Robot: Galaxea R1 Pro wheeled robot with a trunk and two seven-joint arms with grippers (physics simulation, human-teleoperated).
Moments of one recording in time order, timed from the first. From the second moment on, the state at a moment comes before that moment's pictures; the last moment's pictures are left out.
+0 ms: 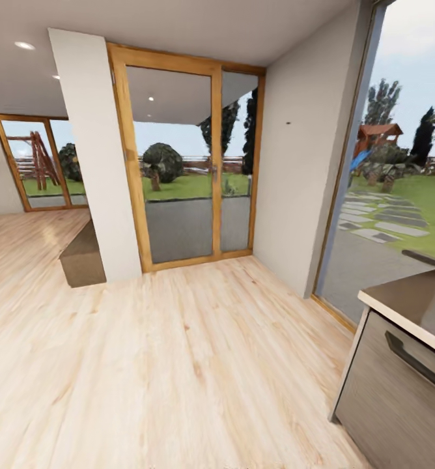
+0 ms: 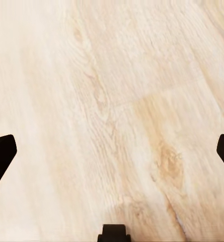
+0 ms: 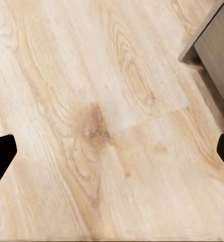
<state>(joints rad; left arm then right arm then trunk) 0.00 0.03 0.00 -0.55 -0.01 -0.10 0.00 -0.18 -0.08 -0.01 -0.45 -0.01 -0.11 -0.01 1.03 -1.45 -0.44</state>
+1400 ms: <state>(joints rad) 0.00 0.03 0.00 -0.55 -0.01 -0.10 0.00 -0.18 -0.08 -0.01 -0.45 -0.01 -0.11 -0.01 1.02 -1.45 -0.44</state>
